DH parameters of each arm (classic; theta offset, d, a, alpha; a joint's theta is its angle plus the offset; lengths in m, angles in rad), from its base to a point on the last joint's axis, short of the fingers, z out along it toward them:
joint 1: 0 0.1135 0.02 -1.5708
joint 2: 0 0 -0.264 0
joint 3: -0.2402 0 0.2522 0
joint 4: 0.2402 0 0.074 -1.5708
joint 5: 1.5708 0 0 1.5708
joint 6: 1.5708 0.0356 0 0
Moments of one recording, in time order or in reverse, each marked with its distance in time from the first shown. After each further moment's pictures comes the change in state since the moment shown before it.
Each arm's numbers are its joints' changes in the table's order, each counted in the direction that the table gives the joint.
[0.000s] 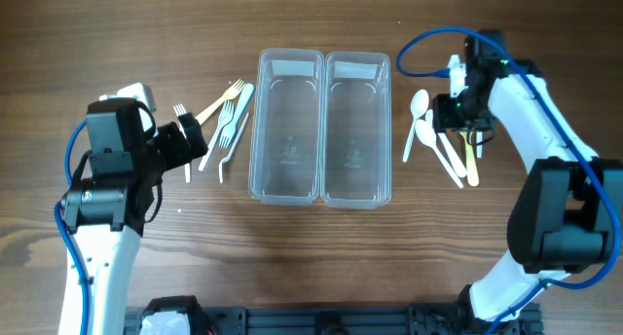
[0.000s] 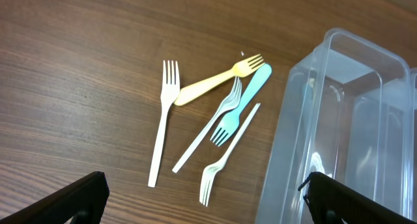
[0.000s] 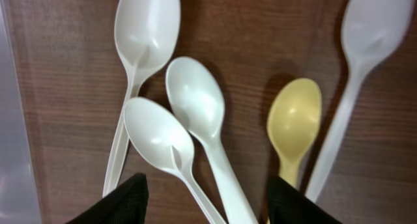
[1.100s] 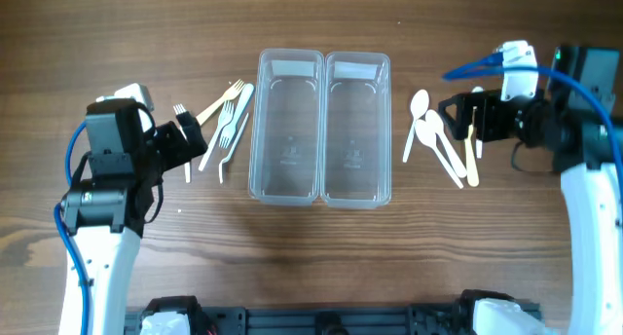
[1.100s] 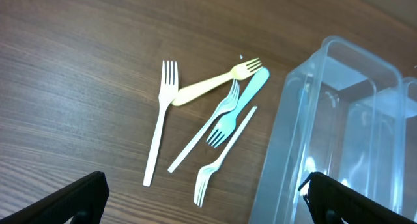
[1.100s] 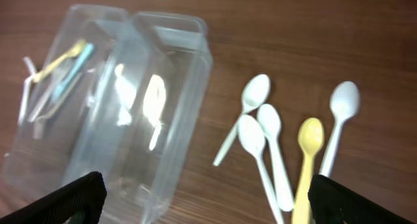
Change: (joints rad) left arm 0.000 -0.010 0.001 -0.003 0.000 -0.040; right arm -0.110 -0.560 -0.022 0.151 -0.376 -0.103
